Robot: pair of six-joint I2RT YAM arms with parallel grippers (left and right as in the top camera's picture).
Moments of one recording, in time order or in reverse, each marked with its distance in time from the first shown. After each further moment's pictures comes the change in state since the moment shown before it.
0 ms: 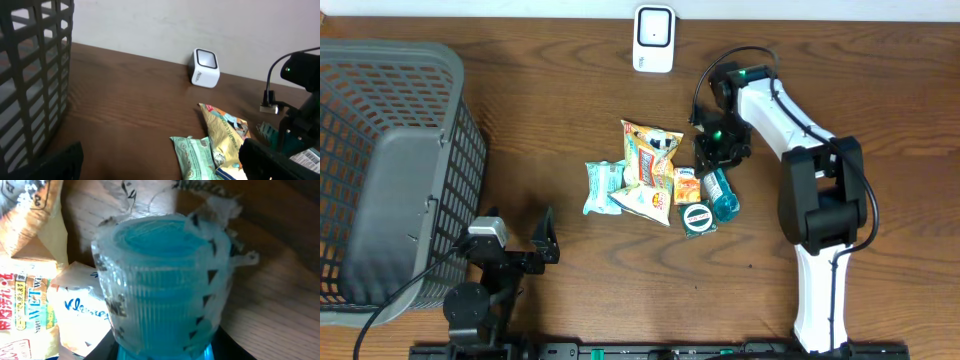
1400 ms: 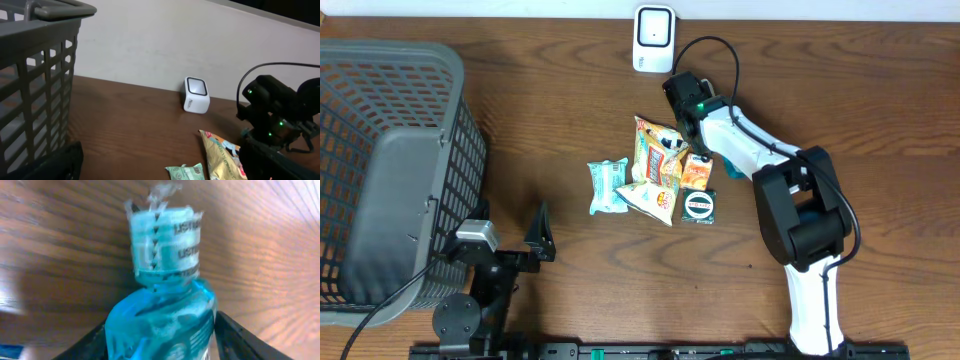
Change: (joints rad) left arm 0.000 -0.001 0.071 0.061 0.000 0.000; right arm 0.164 -0.056 -0.182 0.547 0.873 0.110
